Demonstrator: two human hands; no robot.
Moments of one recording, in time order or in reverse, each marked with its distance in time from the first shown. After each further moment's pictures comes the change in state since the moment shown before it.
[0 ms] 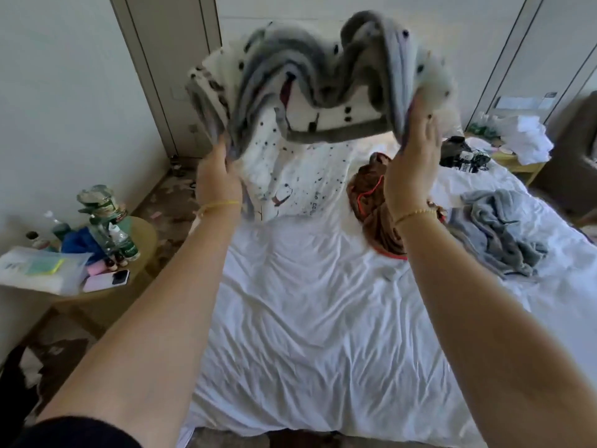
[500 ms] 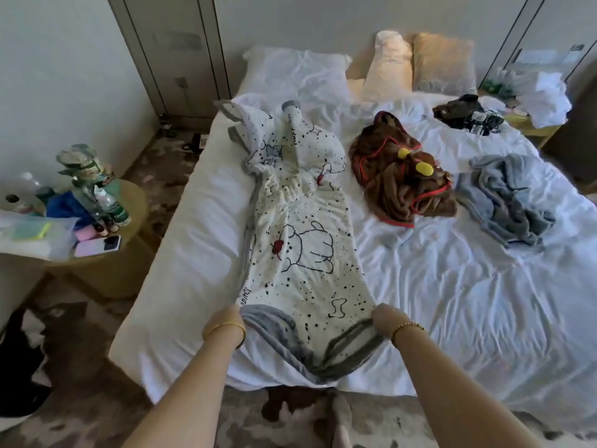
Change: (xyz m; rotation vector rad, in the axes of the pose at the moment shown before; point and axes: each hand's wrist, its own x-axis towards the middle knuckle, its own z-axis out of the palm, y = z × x) left_hand -0.207 -0.174 0.029 0.760 -1.015 -0.539; right_hand -0.222 0.124 0.026 -0.613 -1.458 0.347
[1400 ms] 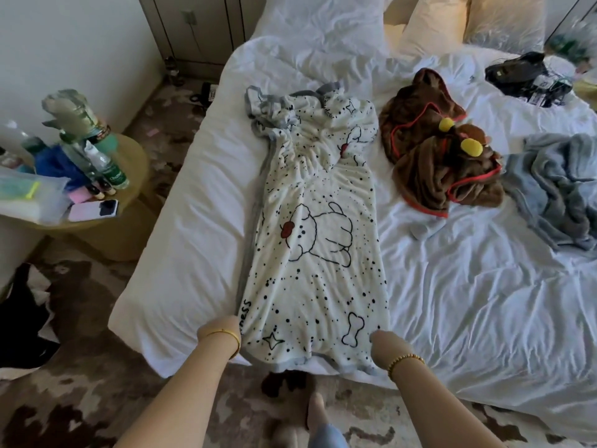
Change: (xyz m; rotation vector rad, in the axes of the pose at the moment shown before) left_hand 0.061 -0.010 0.035 0.398 -0.286 0.002; right_hand 0.060 -0.024 0.053 -0.112 -0.180 0.015
